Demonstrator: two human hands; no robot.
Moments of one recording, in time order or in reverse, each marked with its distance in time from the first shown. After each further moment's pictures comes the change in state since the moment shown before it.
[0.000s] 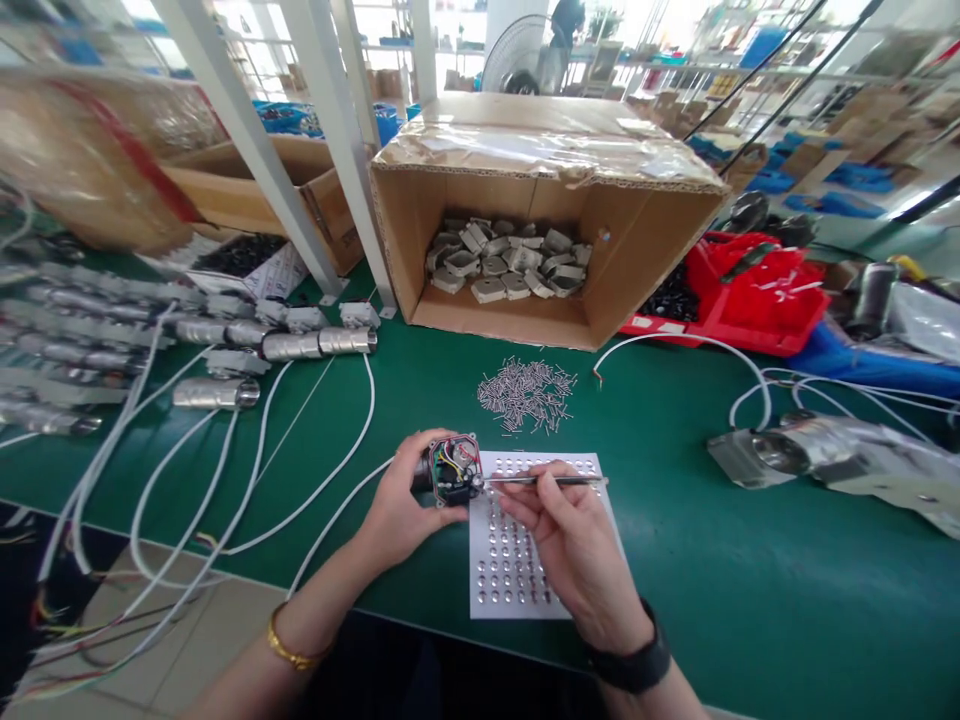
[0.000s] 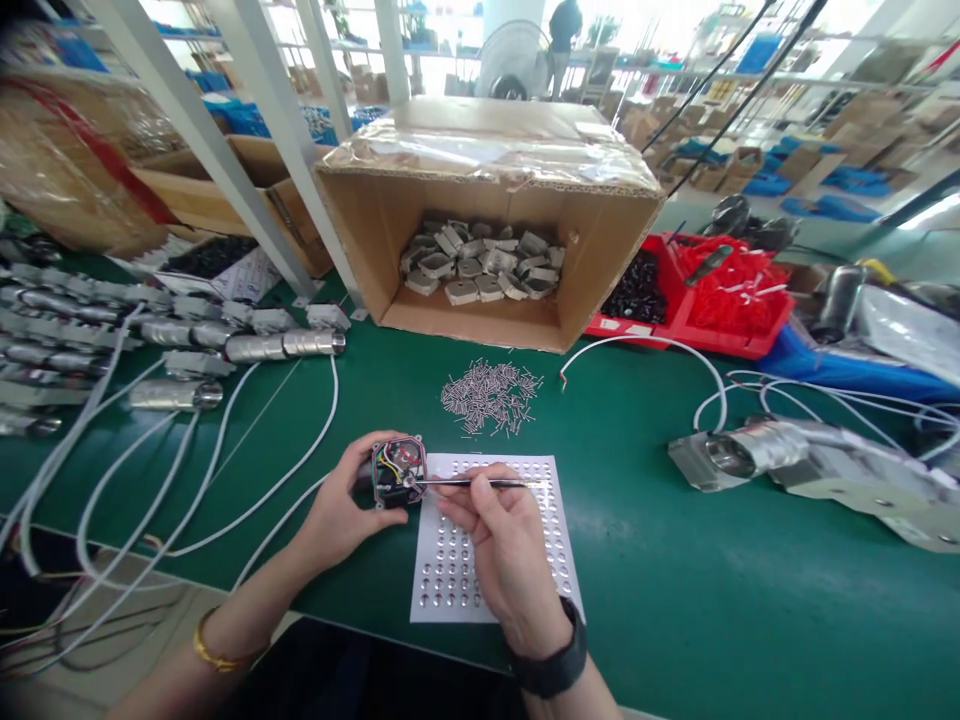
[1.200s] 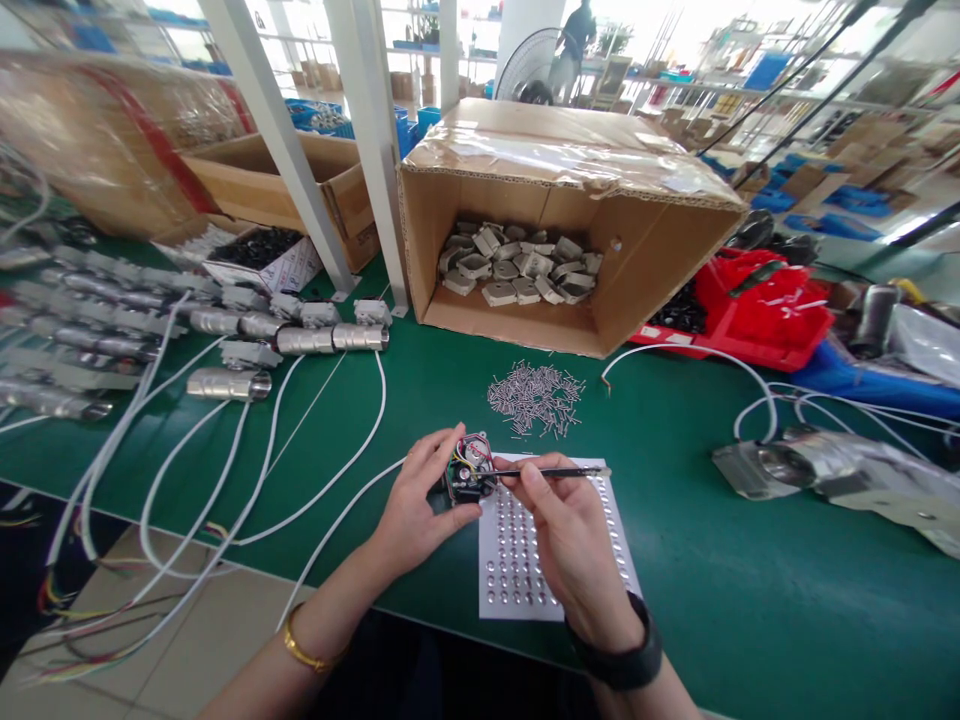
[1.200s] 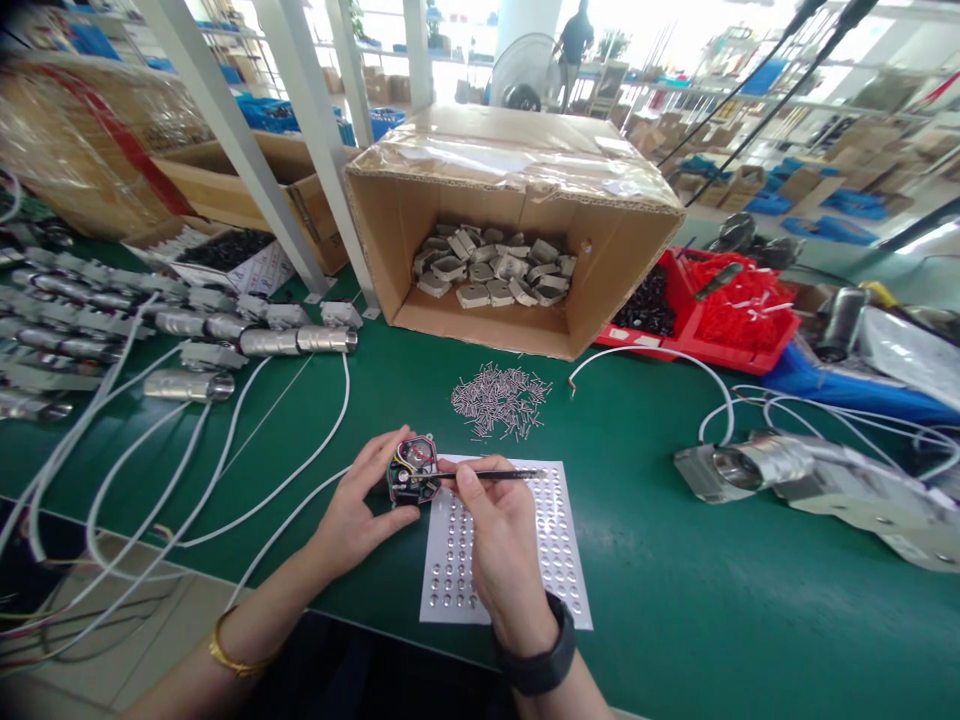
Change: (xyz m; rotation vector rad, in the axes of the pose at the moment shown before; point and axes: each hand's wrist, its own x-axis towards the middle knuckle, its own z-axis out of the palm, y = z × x) left_hand -0.007 -0.005 0.000 0.184 0.027 0.152; right_hand 0.004 0.005 0.032 -0.156 0.033 -0.107
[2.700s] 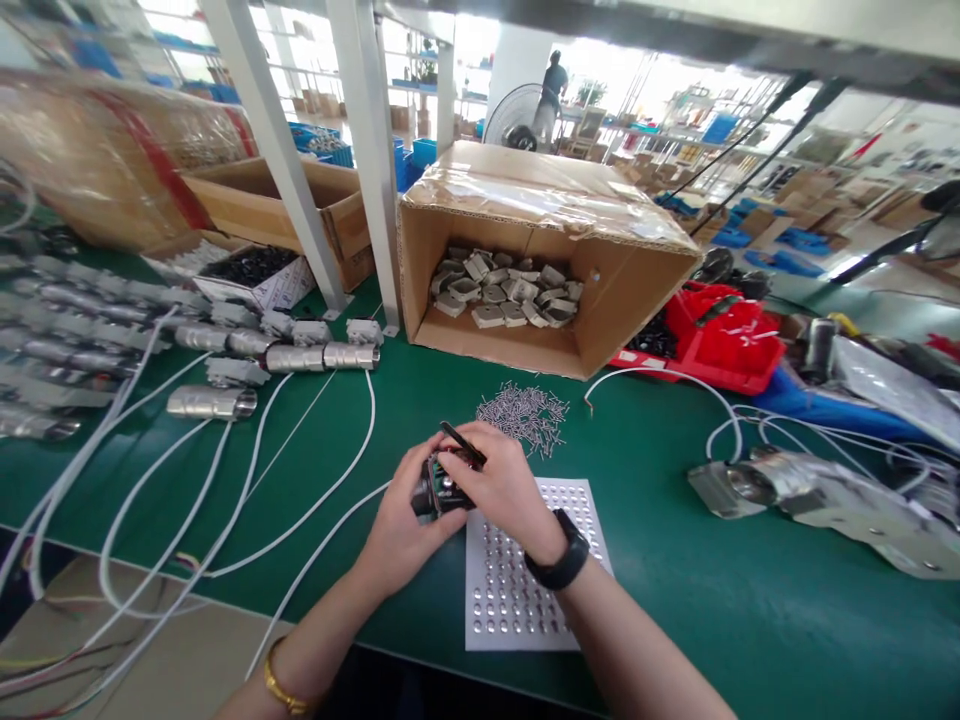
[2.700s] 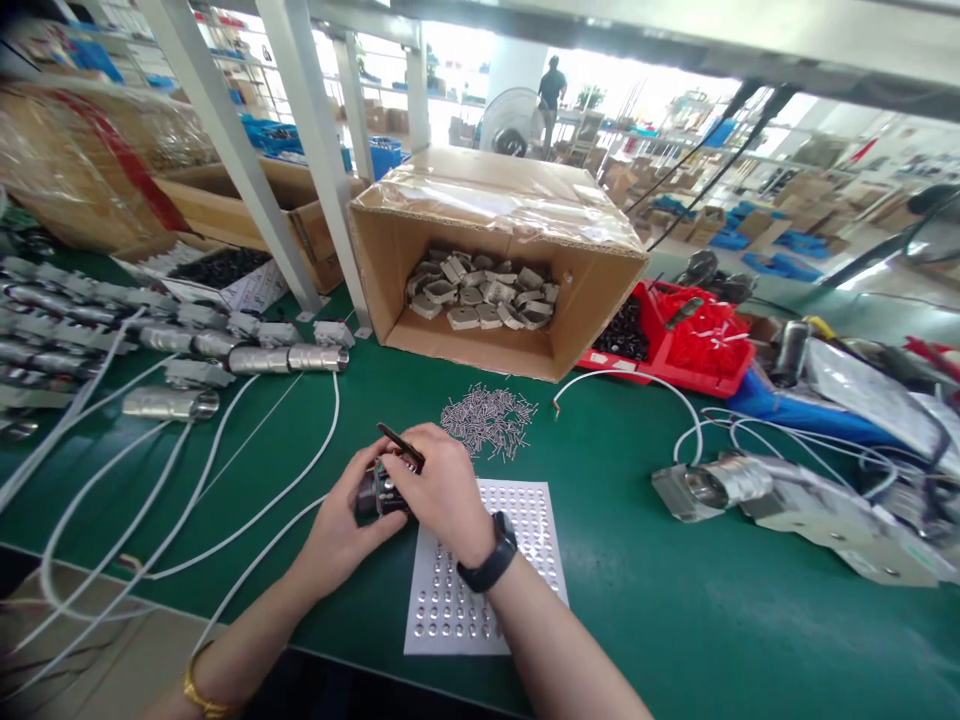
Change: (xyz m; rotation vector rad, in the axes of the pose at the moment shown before) left_hand 0.007 0.006 0.003 -0.270 0.112 -0.094; right_hand 0.052 -0.009 0.033 -1.055 -0.399 -0.453
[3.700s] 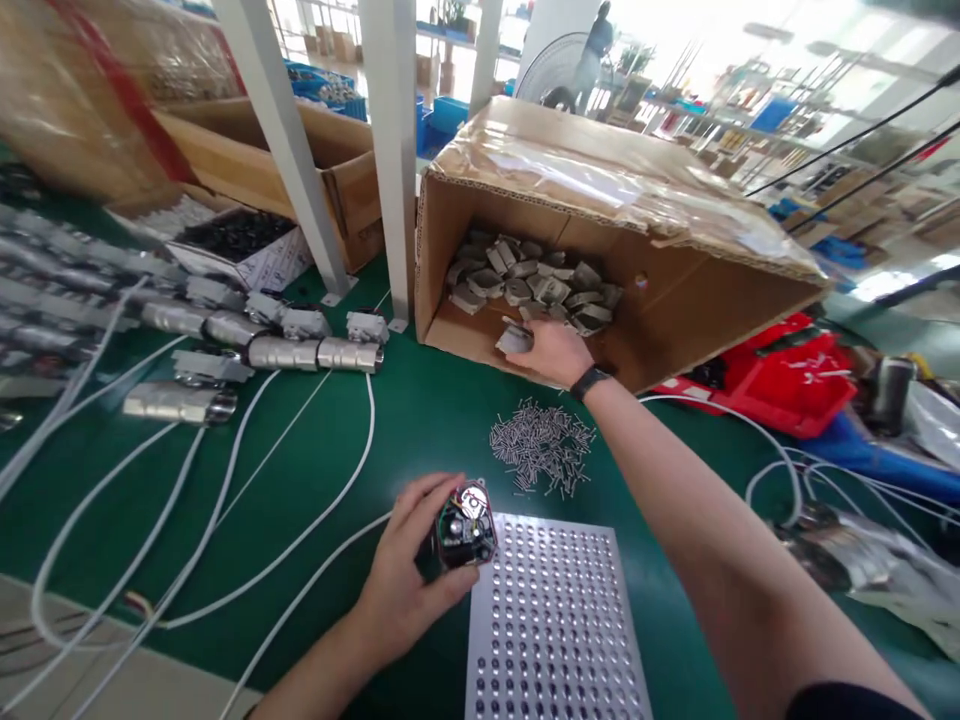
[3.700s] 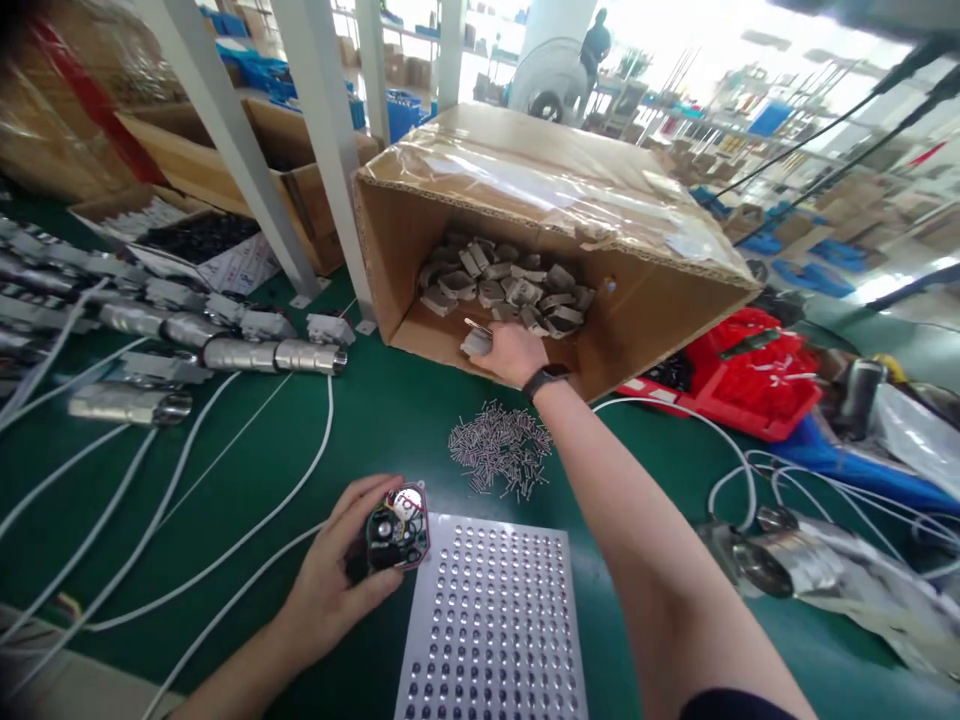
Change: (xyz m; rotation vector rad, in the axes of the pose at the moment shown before) left_hand 0.009 -0.015 -0.003 0.013 -0.032 -0.042; right_hand 0.183 0.103 -0.086 -0.877 -0.204 0.112
